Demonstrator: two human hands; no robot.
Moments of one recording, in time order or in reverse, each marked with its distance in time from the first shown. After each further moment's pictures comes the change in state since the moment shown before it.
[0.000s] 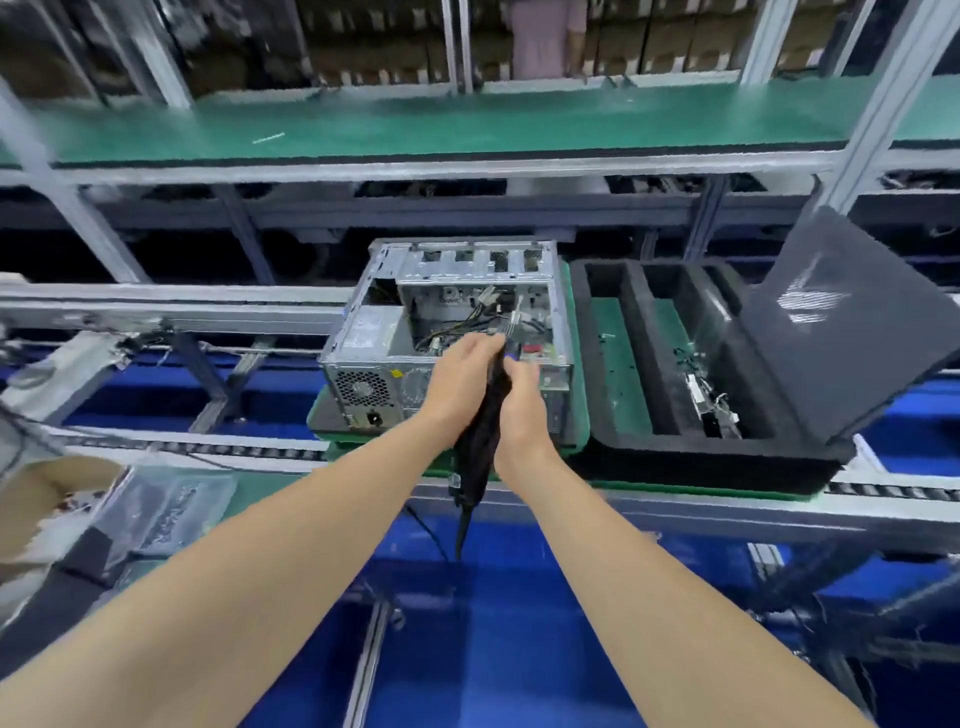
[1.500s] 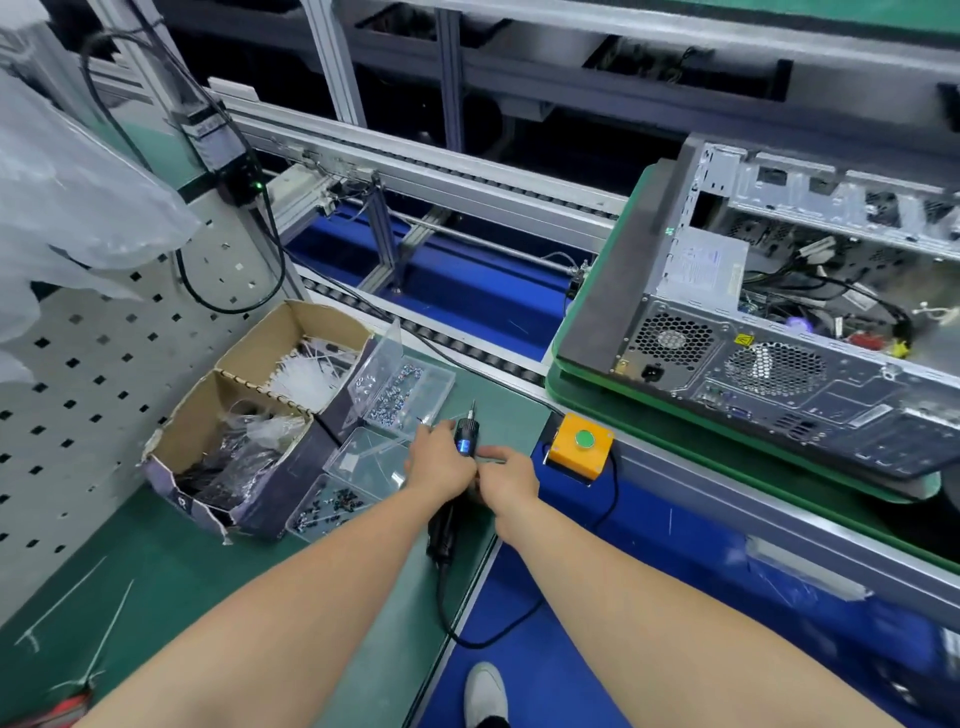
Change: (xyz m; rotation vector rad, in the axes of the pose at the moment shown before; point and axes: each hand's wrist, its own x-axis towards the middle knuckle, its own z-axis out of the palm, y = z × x) left_hand -0.061 -0.259 -0.321 0.589 0.269 -0.585; right_hand 0.014 0.356 0.150 -0.913 0.039 0.429
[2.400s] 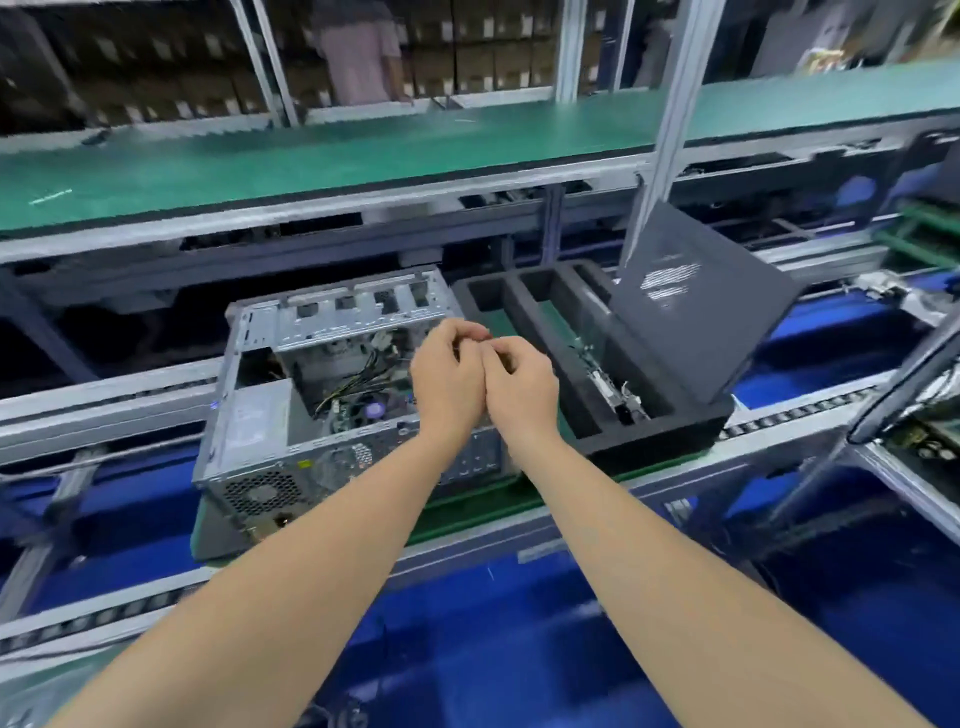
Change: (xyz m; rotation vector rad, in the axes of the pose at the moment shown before) left_hand -0.174 0.429 0.151 -0.569 -0.064 1.015; right_hand -0.087 -0.106 -0.431 0.237 0.830 -0.653
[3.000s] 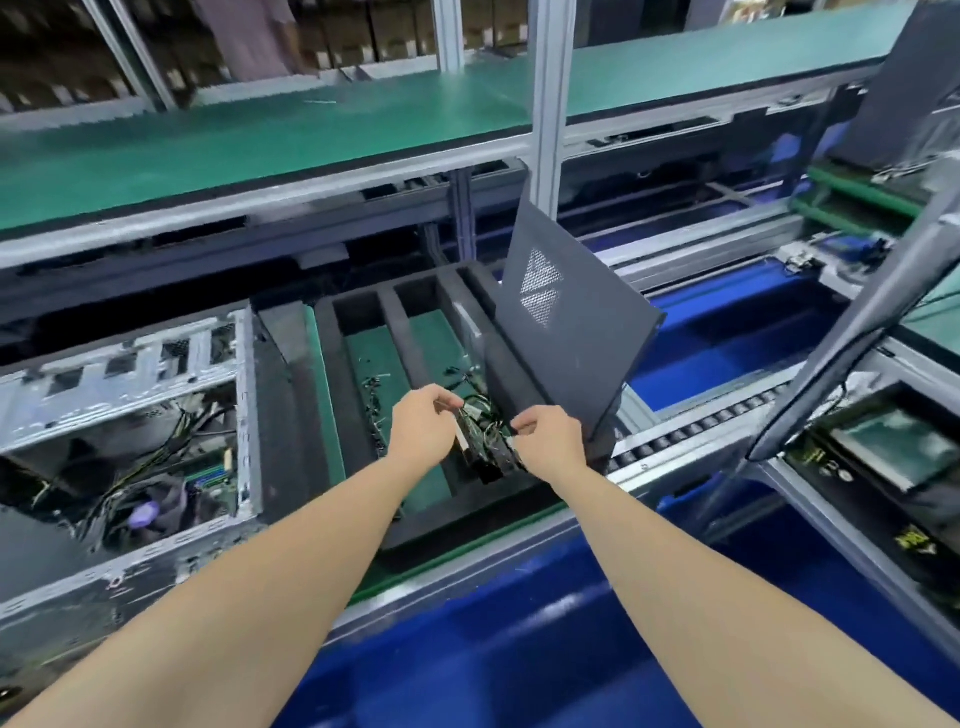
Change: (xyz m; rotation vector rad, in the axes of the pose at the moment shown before) left_hand 0.031 -0.039 0.254 0.377 -0.453 -0.218; right_hand 0.181 0.175 -0.216 -0.459 -0.147 0.328
